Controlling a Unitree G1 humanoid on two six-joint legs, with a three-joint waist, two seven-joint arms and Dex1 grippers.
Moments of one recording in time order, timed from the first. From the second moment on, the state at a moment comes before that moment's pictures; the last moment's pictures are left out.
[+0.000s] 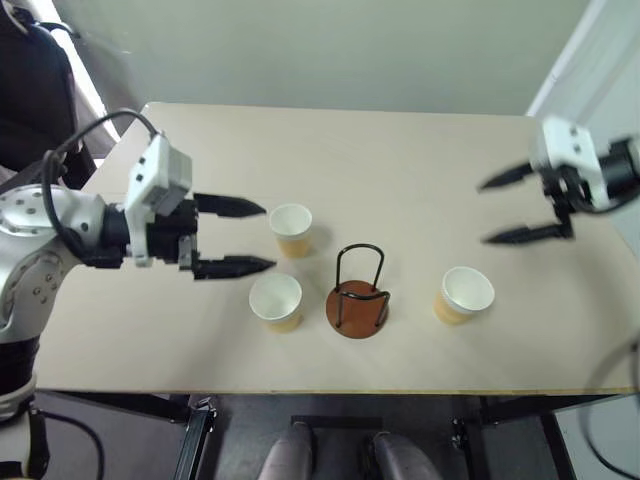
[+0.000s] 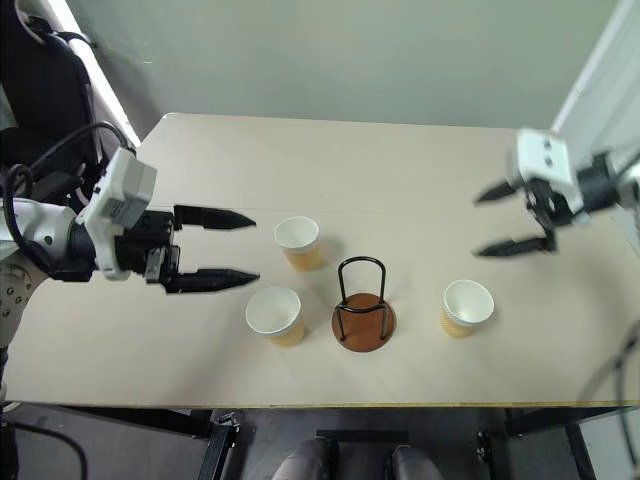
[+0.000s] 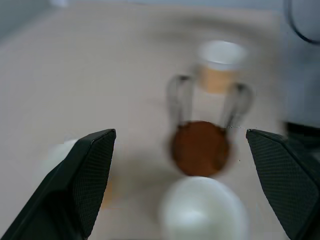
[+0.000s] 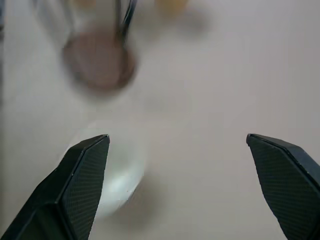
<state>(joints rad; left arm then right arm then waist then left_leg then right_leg) -0.53 1.12 0.17 -0.32 -0.78 0.75 -1.27 -0.82 -1.17 0.15 0.02 0.22 0.49 1.60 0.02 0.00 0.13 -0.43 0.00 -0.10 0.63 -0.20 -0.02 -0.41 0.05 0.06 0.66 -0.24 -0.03</state>
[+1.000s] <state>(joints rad) -0.32 1.19 0.31 -0.46 -0.80 0.81 -1.22 -0.63 -1.02 0.30 -0.19 0.15 0.48 1.43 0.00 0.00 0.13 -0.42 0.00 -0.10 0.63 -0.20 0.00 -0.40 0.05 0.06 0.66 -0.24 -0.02</state>
